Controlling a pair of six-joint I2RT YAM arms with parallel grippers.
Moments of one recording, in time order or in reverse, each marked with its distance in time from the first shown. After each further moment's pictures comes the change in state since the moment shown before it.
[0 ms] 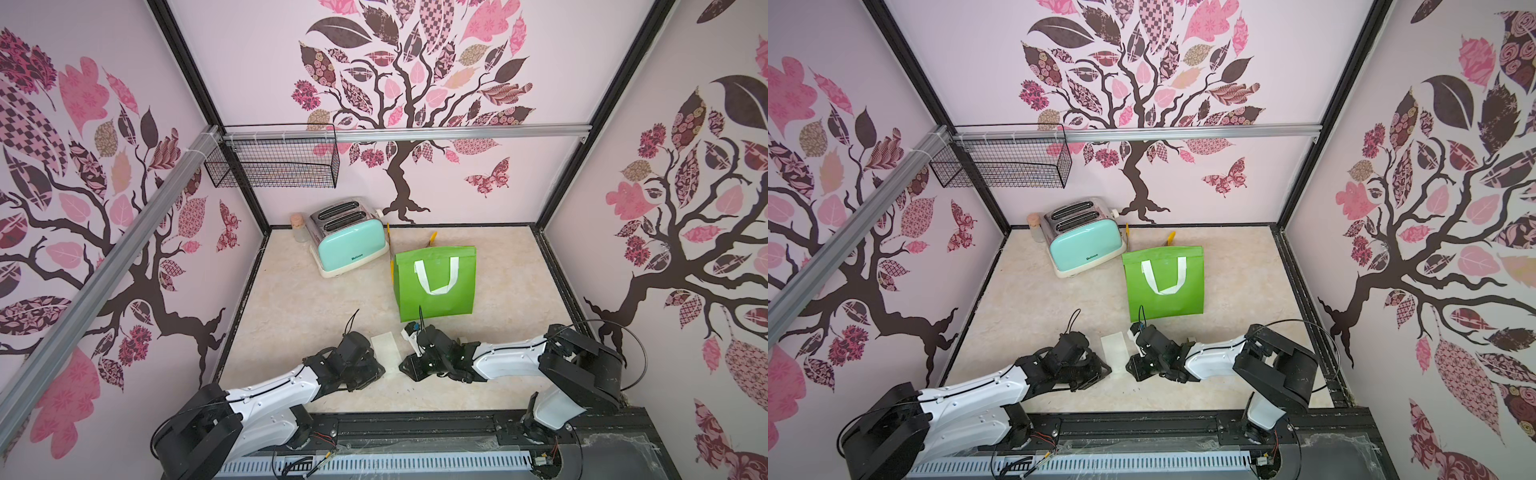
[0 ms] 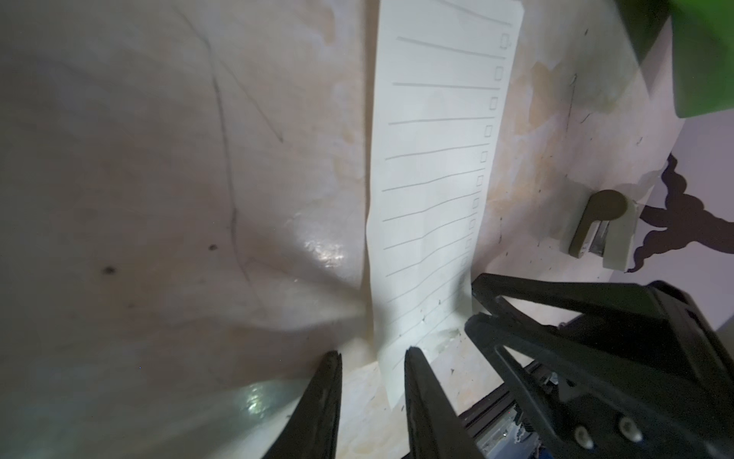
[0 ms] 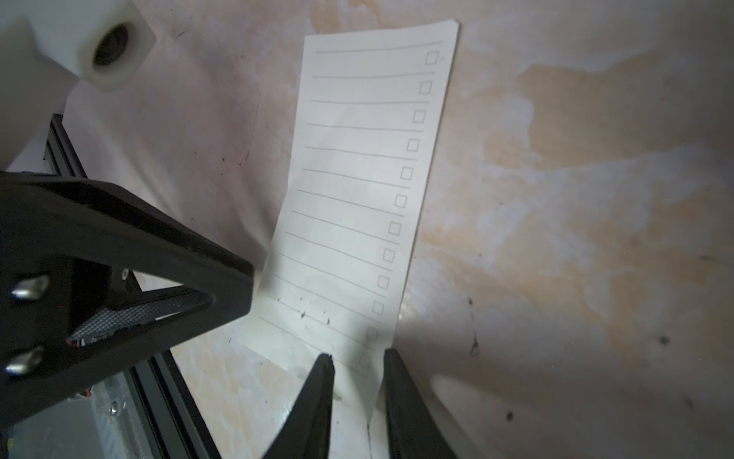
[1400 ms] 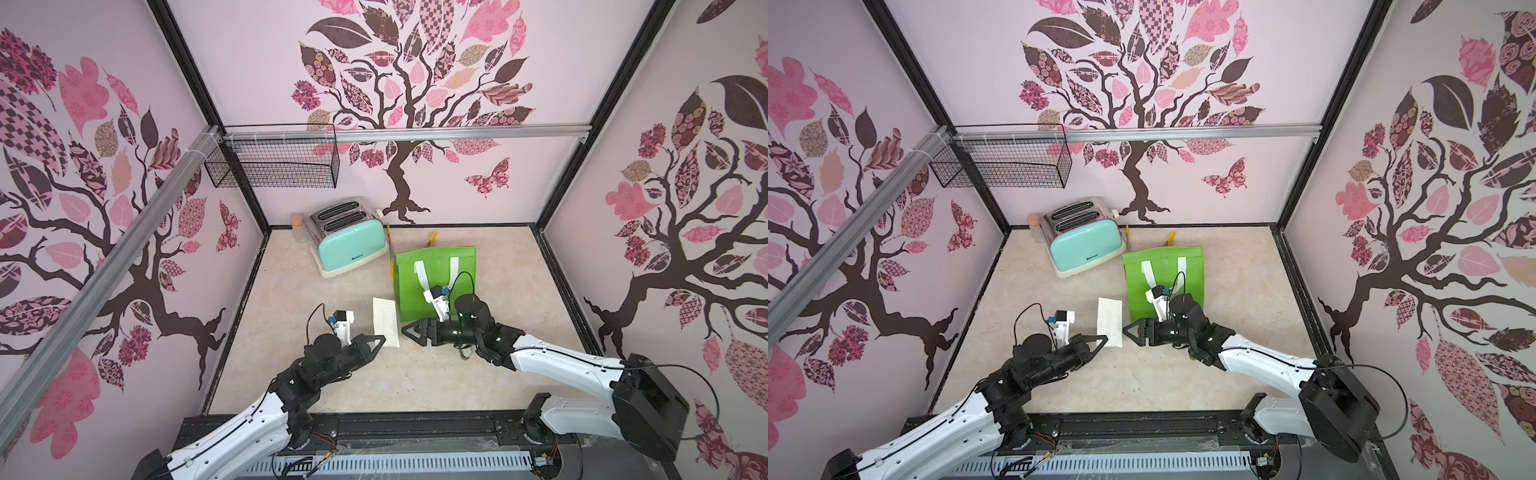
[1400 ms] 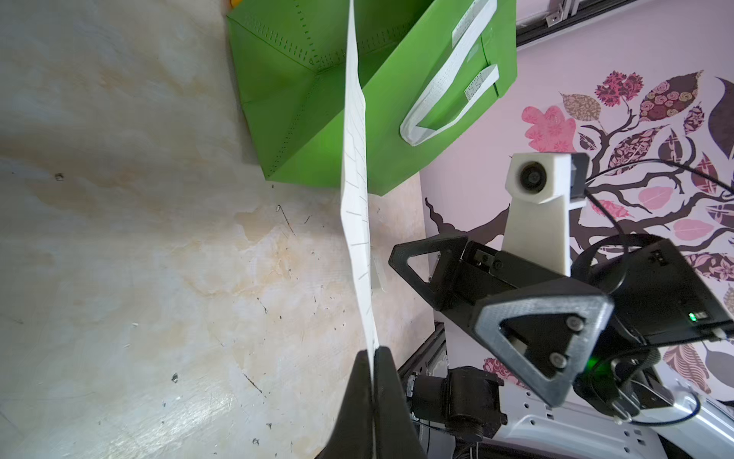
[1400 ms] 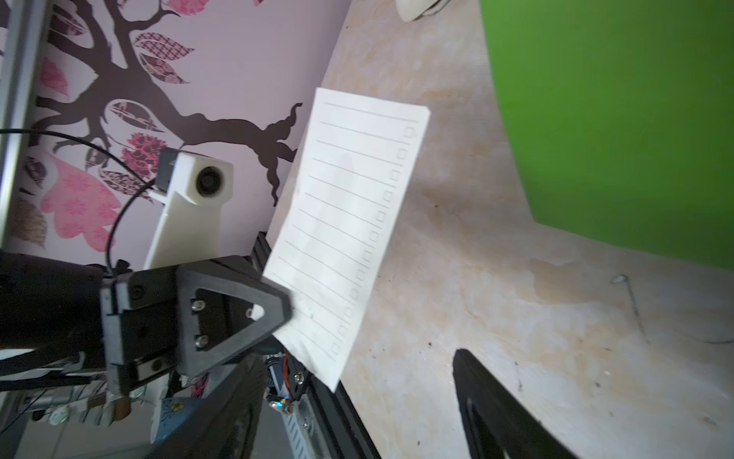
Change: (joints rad) left arm 0.024 -0.469 -0.045 0.195 -0.077 0.070; right arm -0.246 -0.351 0.031 0.029 -0.272 0.153
